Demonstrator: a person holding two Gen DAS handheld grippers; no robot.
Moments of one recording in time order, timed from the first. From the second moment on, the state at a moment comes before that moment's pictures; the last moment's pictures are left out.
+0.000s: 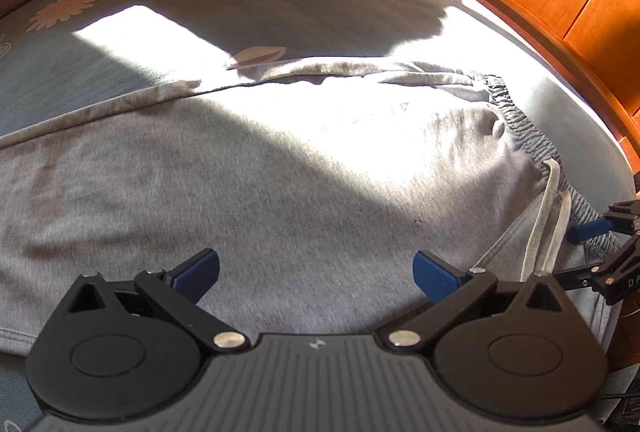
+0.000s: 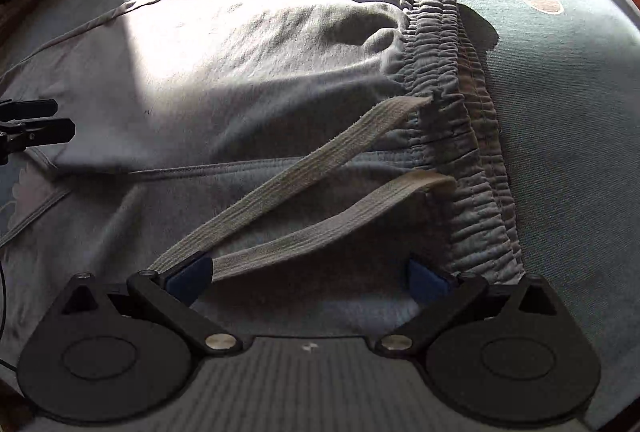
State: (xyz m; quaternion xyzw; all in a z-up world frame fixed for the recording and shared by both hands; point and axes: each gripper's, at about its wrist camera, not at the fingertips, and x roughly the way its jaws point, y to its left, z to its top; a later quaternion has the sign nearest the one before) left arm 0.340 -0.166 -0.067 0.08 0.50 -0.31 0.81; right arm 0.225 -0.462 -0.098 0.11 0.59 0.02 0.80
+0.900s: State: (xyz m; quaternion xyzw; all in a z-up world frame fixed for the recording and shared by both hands) left arm 0.318 -0.171 -0.061 0.08 0.50 -0.32 0.80; right arm 0.170 -0.418 -0.099 0.03 0.63 0.05 0.77
